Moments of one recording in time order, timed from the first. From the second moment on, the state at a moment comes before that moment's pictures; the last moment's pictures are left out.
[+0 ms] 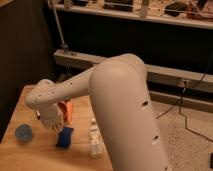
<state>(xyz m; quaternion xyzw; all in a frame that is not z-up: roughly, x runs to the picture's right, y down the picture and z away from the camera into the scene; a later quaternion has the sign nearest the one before) -0.262 0.204 0.743 -0.35 0.17 0.42 0.82</state>
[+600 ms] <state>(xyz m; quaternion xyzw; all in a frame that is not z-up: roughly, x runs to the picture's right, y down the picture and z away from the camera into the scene) -0.288 0.196 0.778 -0.34 0.17 0.40 0.83</state>
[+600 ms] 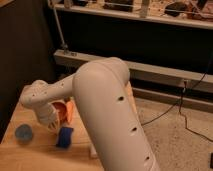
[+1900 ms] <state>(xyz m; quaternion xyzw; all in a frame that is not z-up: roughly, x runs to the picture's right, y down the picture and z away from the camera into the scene) -0.290 0.084 0.818 -0.24 0.10 0.53 0.81</state>
